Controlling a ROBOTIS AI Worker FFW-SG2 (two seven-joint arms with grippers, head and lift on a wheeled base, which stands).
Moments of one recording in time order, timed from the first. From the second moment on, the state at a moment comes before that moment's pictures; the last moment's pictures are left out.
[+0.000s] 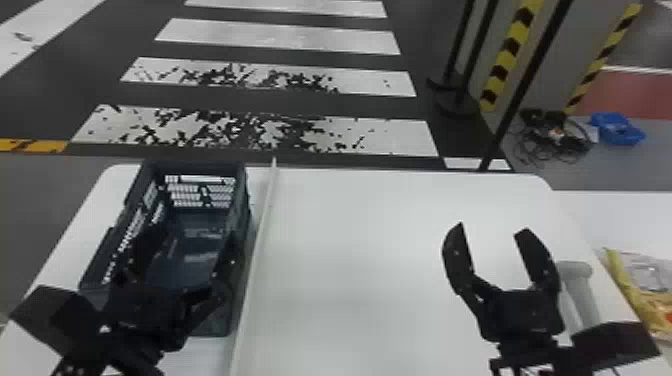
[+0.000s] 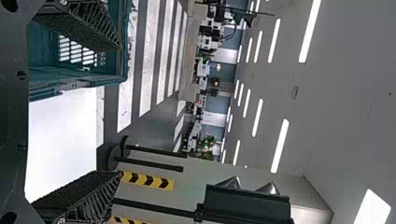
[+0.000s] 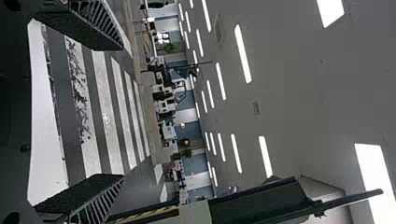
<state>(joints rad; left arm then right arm) 0.53 0.28 -0.15 -2.07 0.29 -0.11 -0.02 0.51 -0.08 0.02 -1.86 -0.27 -0.43 0.08</state>
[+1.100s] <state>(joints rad) 0.59 0.27 -0.15 -2.14 0.27 0.00 -0.02 0.61 -0.10 -0.02 -1.97 -0.21 -0.26 0.08</state>
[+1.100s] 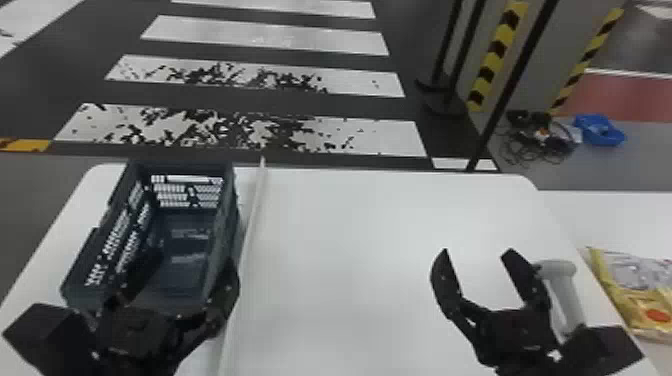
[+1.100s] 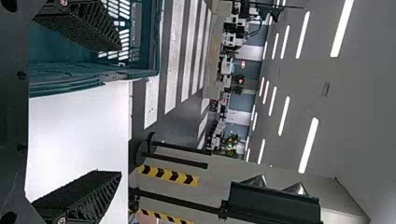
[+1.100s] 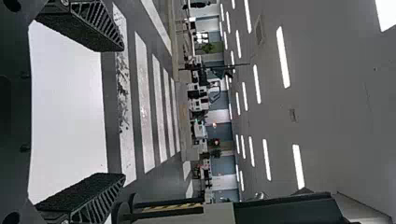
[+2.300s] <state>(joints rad) 0.61 0.26 -0.14 -2.13 0.27 0.00 -0.02 0.63 -0.11 -0.01 -2.00 -0.22 -0.17 0.08</state>
